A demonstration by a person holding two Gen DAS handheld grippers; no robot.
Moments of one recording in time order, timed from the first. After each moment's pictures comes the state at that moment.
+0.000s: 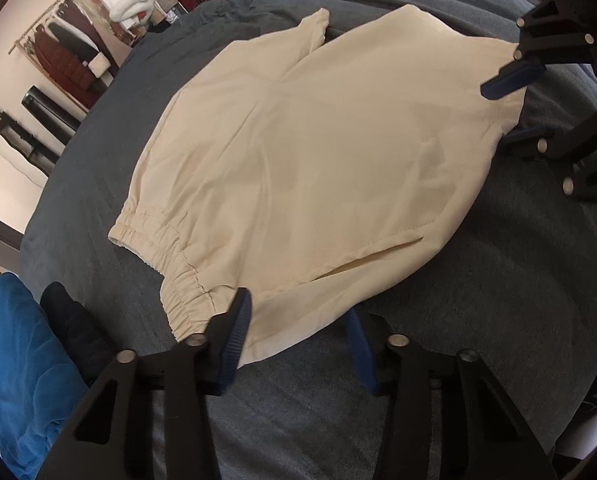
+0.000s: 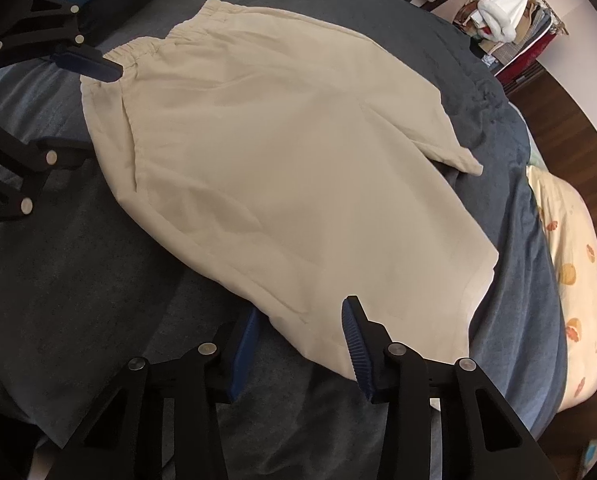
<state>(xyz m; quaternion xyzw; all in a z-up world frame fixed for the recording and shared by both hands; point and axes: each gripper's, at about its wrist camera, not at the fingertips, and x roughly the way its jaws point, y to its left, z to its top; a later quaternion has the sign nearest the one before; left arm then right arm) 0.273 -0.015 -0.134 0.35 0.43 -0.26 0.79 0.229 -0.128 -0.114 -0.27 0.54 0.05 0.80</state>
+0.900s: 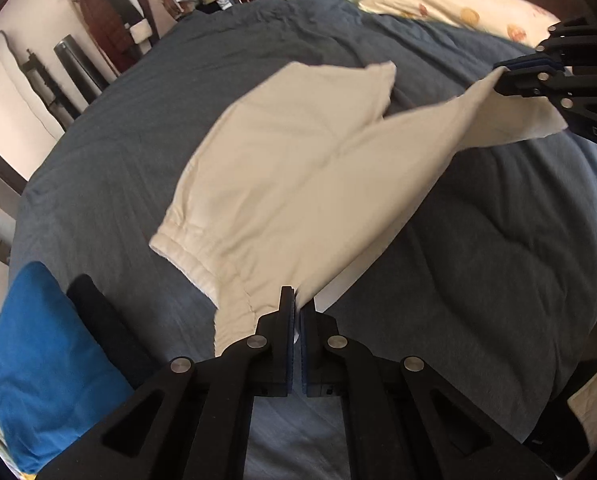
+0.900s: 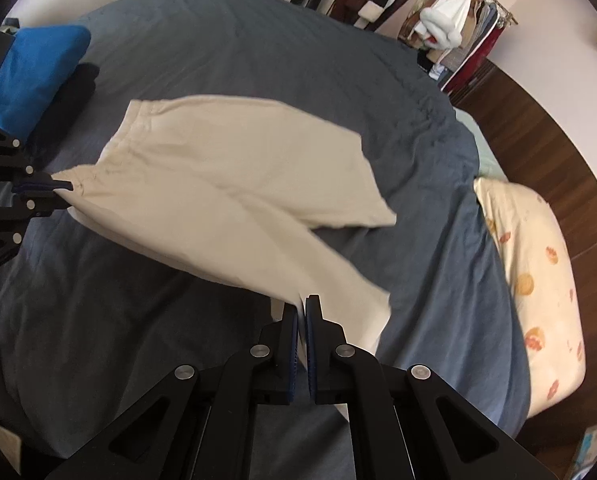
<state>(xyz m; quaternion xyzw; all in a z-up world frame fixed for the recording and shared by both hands) 0.324 -0.005 -0.059 0.25 0.46 -0.23 0.82 0.279 -0.162 -0.007 -0.23 0.48 0.00 0.85</state>
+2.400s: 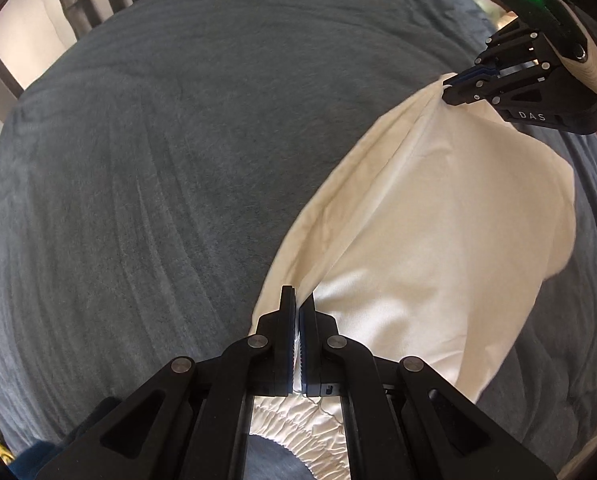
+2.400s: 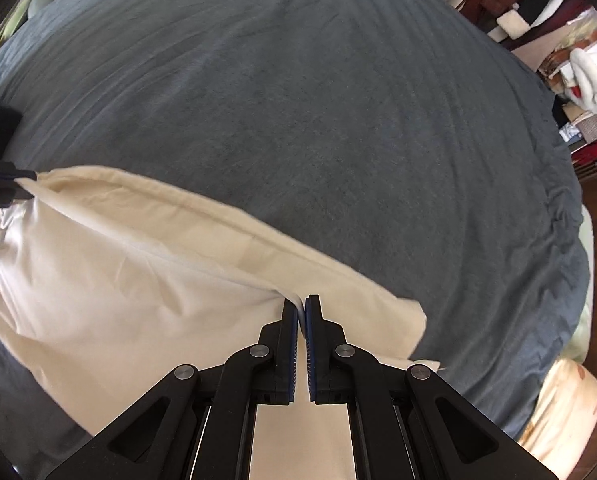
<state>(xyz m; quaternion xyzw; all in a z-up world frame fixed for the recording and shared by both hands) 0.569 0.048 -0.104 0.14 0.57 -0.16 0.79 0.619 -0.142 -0.090 -0.30 0.55 0.19 0.75</state>
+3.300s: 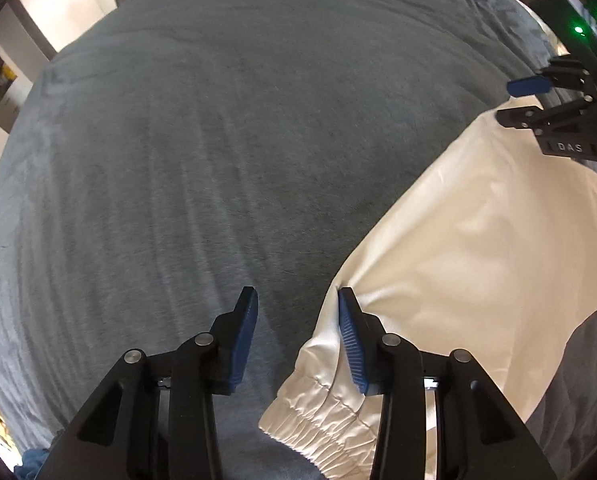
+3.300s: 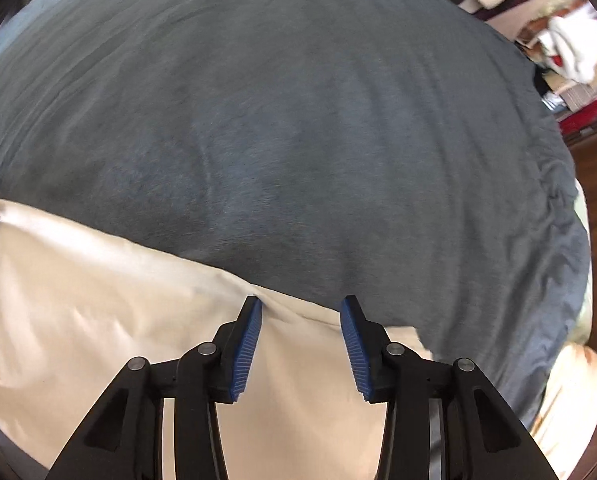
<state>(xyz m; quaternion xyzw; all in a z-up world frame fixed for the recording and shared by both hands) 0.602 0.074 -0.111 0.12 0.58 -0.09 0.80 0.655 -0.145 -0.117 -0.28 0.57 0.12 0.77</state>
